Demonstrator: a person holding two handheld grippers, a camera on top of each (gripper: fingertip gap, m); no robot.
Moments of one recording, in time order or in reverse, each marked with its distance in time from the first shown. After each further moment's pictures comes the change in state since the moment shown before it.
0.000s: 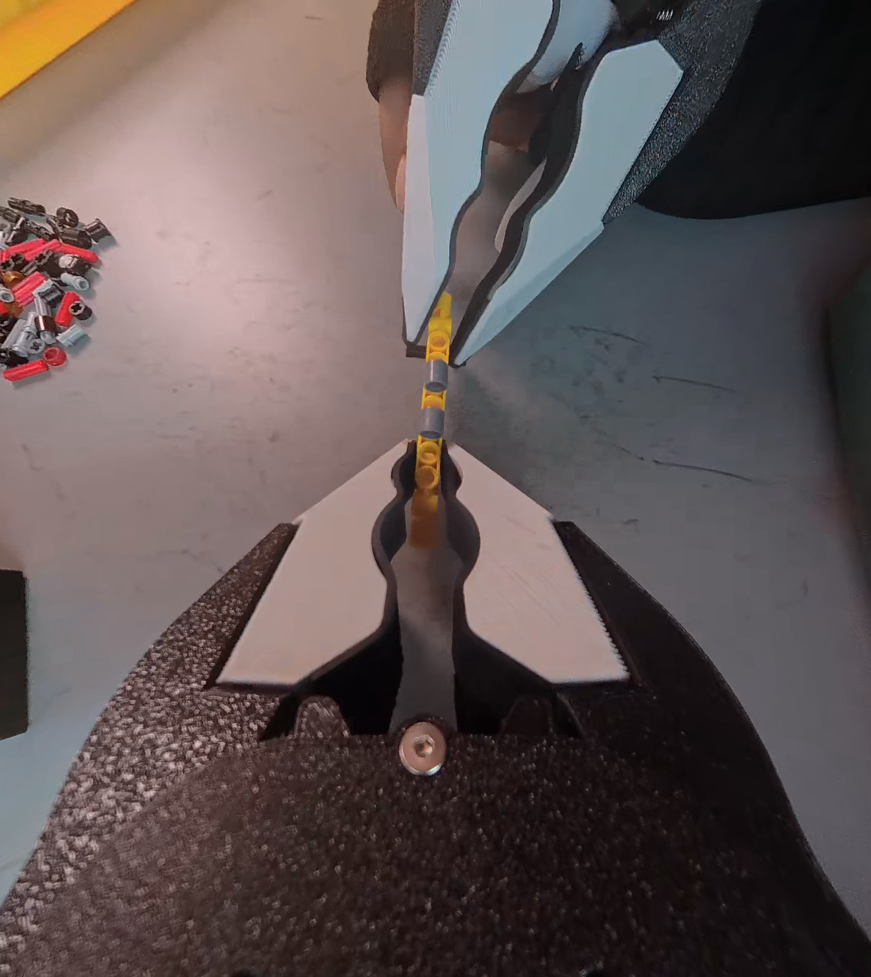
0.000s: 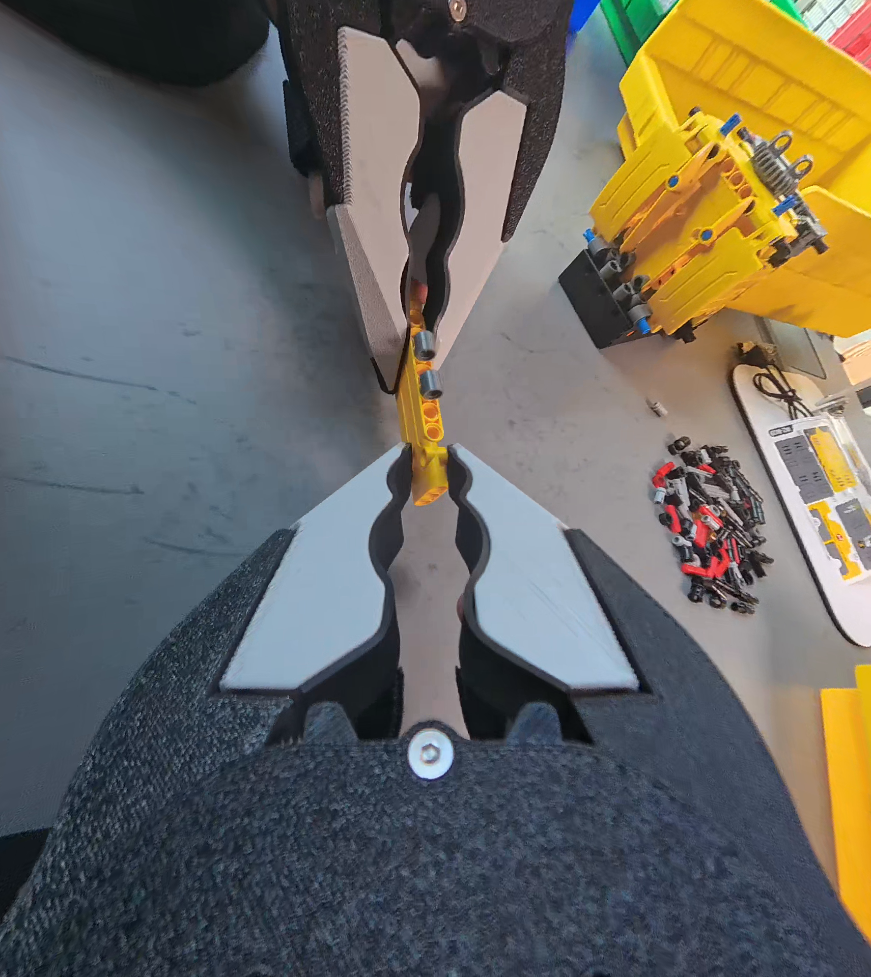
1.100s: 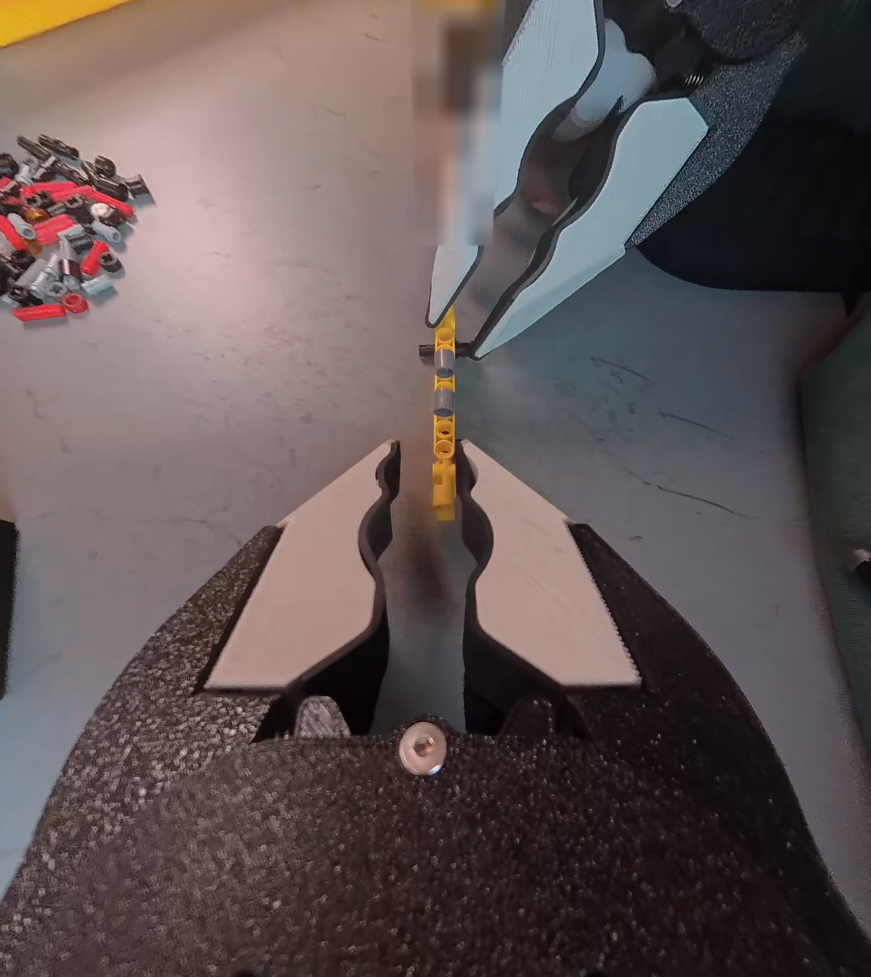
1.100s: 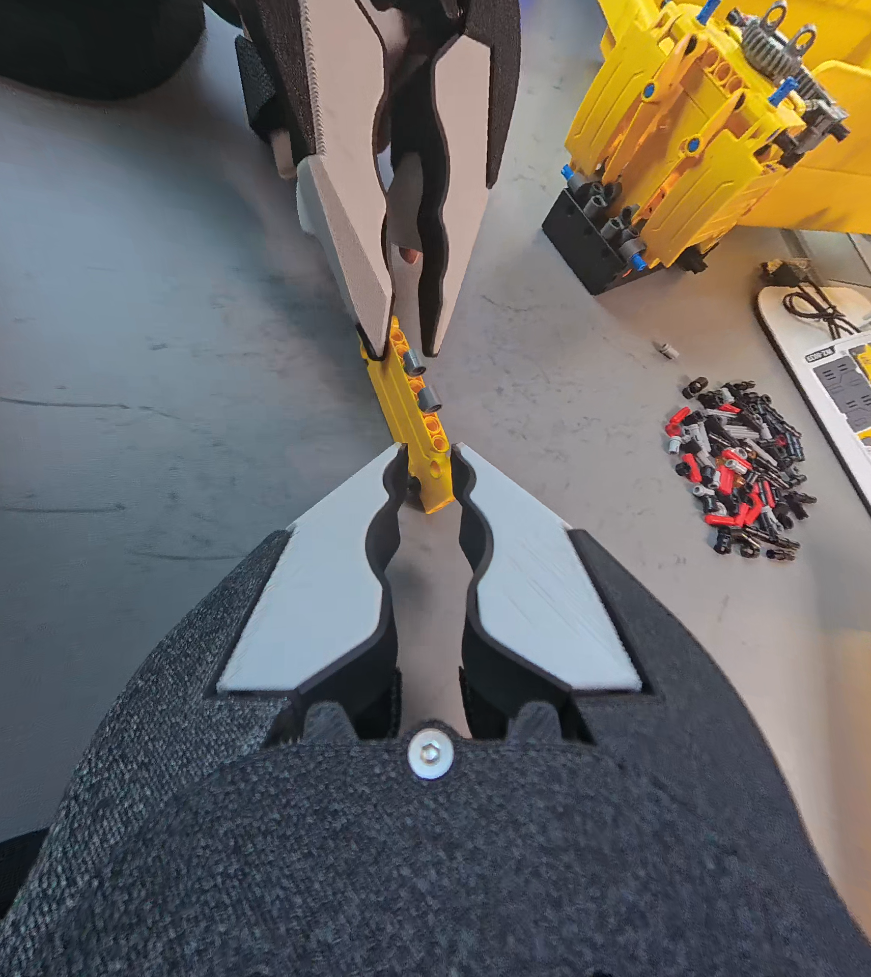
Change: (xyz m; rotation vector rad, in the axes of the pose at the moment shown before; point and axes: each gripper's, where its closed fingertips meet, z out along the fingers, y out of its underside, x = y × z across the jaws) left arm -0.014 -0.001 -0.006 0.052 0.045 -0.168; right arm 0.010 0.010 0.000 -0.048 -0.014 0.159
